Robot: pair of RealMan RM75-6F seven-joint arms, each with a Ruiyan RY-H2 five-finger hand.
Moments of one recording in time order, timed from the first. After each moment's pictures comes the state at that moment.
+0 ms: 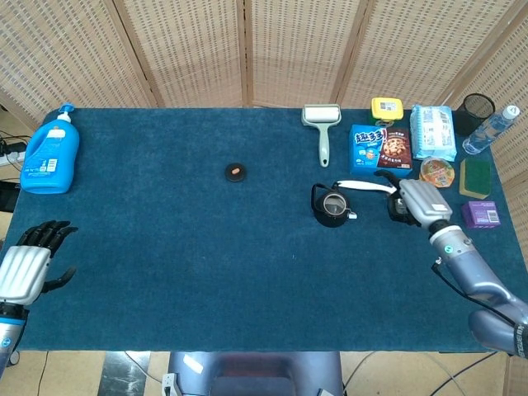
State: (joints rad) left arm -0.19 -1.15 -0.03 -1.56 1.51 1.40 0.05; right arm 0.68 -1.04 0.15 -1.53 -1.19 0.86 0.27
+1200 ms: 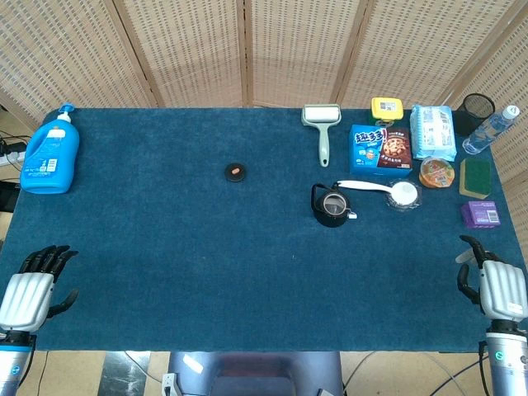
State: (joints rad) left arm -0.10 -1.21 0.02 -1.62 1.51 1.47 0.19; right arm 0.16 -1.20 0.06 -1.58 -1.28 1.53 0.00
